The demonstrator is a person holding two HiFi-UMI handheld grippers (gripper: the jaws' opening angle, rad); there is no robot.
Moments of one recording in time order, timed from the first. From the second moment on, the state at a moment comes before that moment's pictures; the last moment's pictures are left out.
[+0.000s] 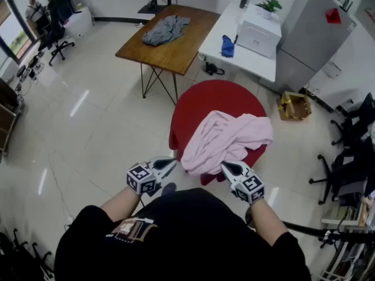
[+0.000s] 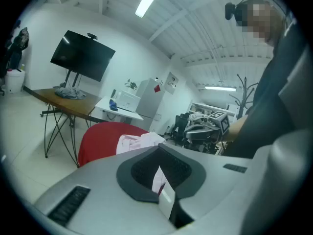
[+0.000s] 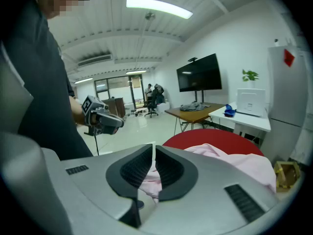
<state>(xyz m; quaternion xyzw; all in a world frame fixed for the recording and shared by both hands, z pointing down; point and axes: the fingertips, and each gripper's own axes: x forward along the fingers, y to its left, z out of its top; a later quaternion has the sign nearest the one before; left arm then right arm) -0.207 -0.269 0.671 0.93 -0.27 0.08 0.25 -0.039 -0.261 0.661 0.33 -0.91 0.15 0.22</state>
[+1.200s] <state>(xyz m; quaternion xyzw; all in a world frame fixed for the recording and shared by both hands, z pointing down) -0.322 -0.249 0.706 0.88 -0.35 0.09 0.30 -0.148 -0.266 0.879 0.05 -0.82 -0.01 0.56</state>
